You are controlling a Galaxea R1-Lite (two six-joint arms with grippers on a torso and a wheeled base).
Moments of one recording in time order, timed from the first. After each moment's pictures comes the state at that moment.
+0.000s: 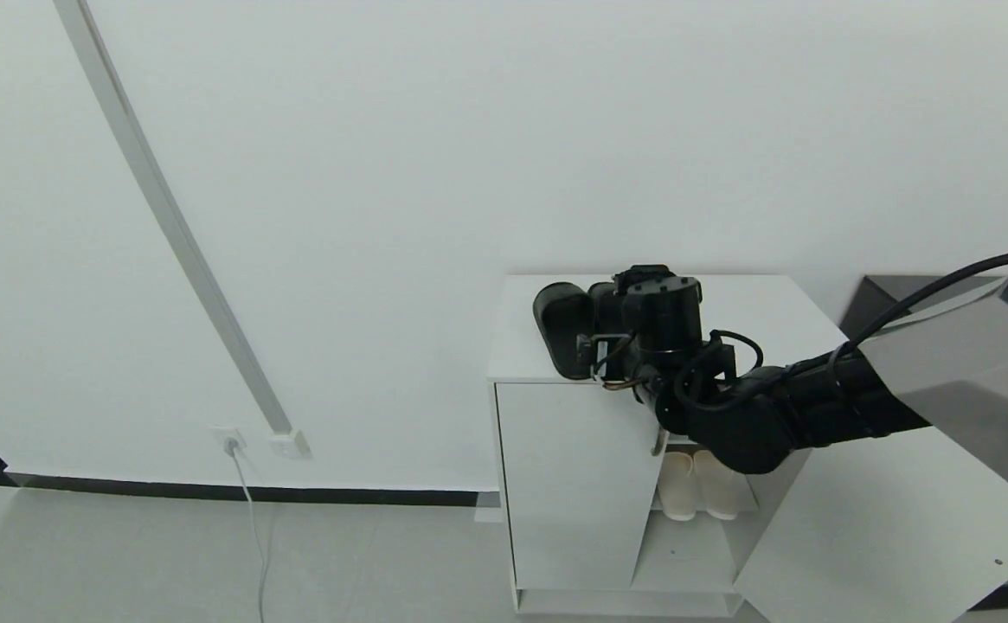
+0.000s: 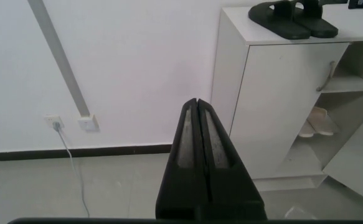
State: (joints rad) left arm 0.00 0.00 0.00 0.00 -0.04 0.02; right arm 0.66 2.16 -1.36 -0.55 -0.53 0.21
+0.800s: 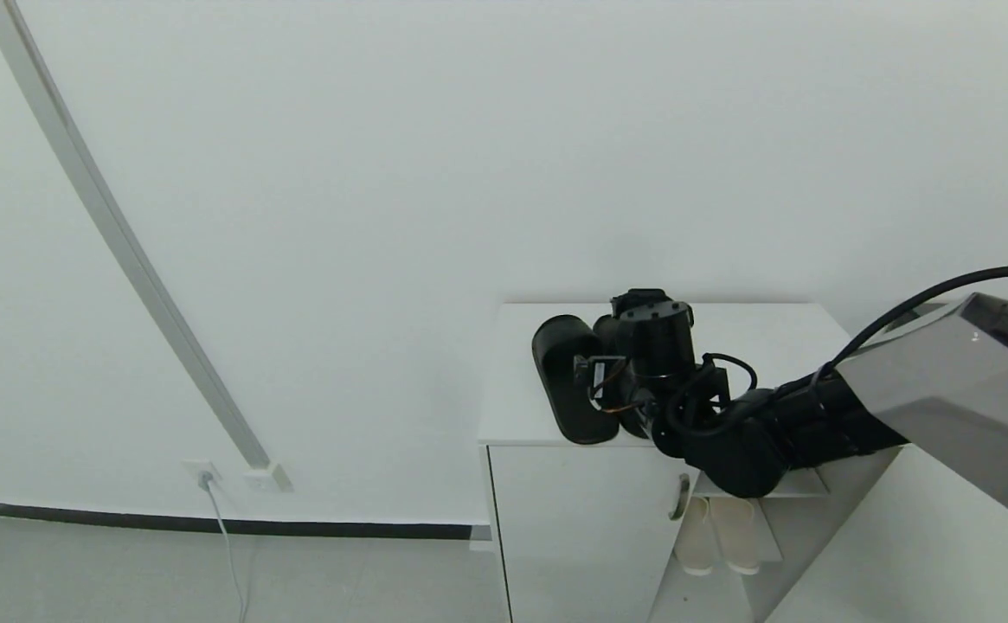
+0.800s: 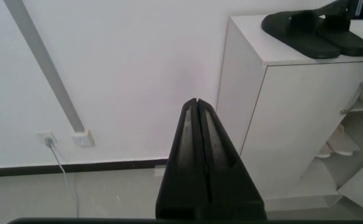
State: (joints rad) left arm 0.00 0.00 0.00 0.00 -0.04 0.02; right arm 0.68 2.18 -1.29 -0.60 -0.52 0.26
